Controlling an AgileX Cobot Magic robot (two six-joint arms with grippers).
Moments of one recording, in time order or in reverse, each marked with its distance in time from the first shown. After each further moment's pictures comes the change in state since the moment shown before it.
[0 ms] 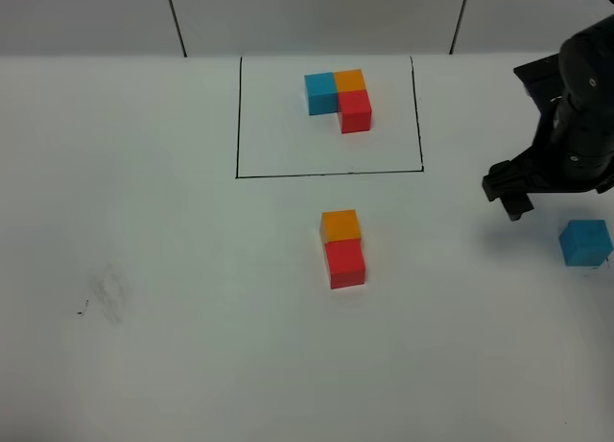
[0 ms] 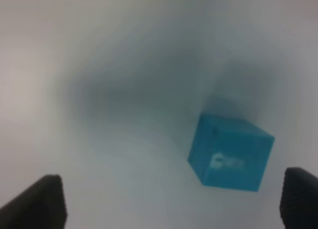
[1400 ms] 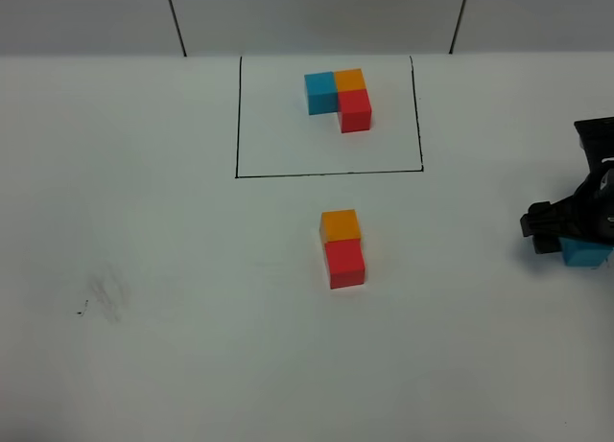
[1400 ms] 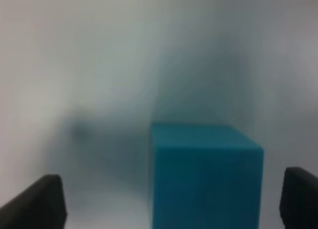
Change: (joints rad) left arm 0.000 0.000 0.000 0.001 0.000 -0.001; right arm -0.197 0.050 0.283 0.050 -0.433 -0.004
